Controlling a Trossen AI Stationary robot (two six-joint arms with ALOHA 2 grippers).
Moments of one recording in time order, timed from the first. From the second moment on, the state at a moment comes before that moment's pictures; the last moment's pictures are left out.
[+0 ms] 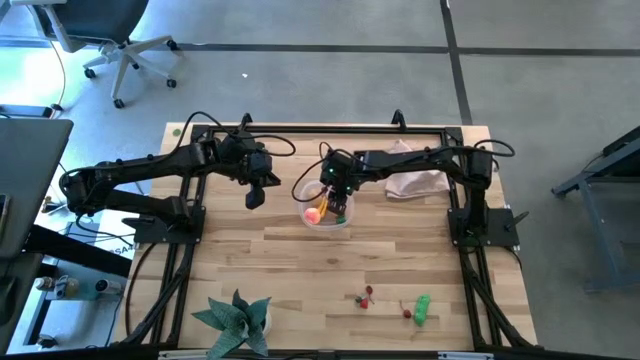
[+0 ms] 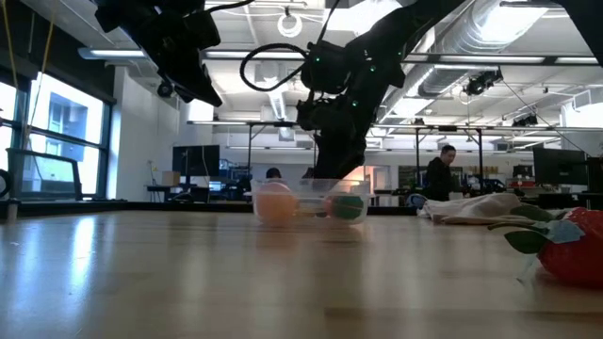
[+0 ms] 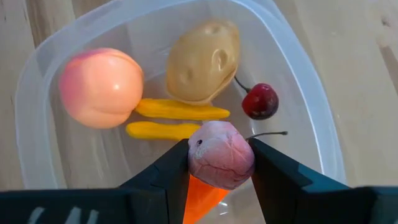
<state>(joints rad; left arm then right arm) 0.51 1.11 0.82 -0.50 0.25 0.17 -0.24 1.93 1.33 -0.49 -0.13 0.07</state>
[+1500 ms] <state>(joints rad) 0.51 1.11 0.82 -0.50 0.24 0.17 -0.24 1.95 1.33 -0.48 -0.13 0.04</state>
